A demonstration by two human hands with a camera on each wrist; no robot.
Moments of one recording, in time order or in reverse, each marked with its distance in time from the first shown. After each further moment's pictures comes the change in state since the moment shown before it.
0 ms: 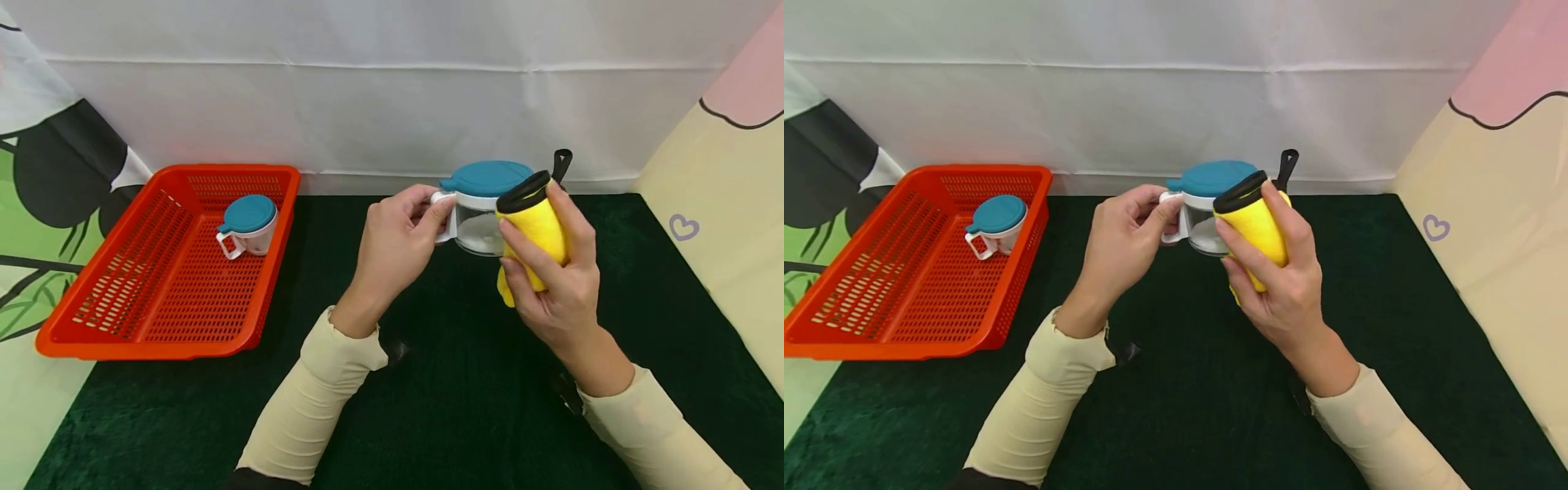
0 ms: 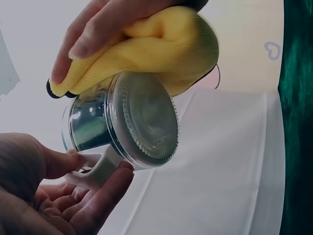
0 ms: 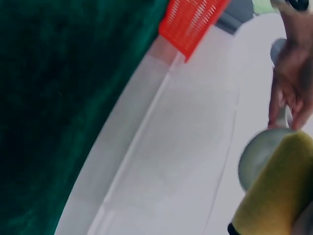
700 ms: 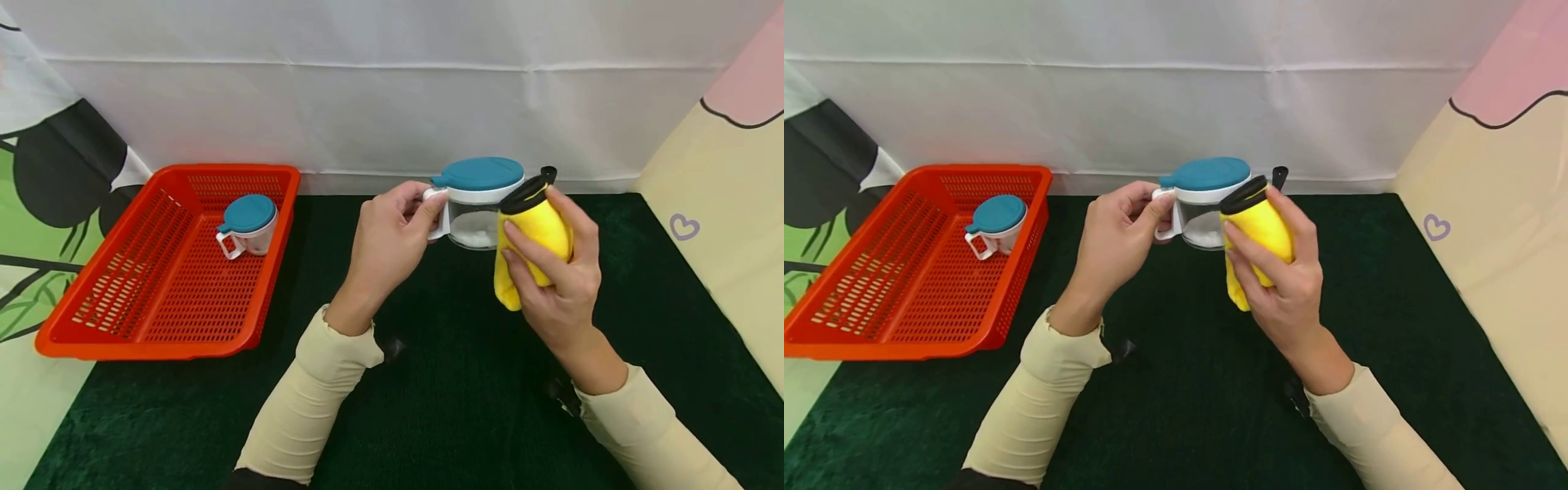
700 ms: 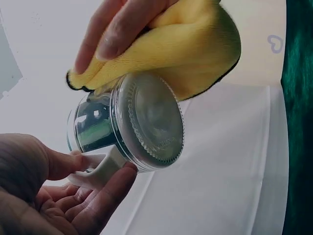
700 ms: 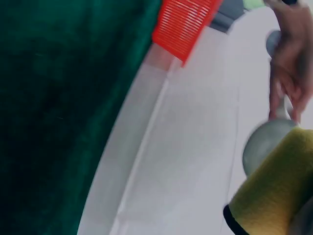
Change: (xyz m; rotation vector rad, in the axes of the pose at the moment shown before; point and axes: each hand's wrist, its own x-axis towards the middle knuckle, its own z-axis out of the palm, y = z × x) left_hand 0.000 0.000 -0.005 0.020 0.025 -0.031; right_hand 0.003 -0.007 0.002 0.098 0.065 0.117
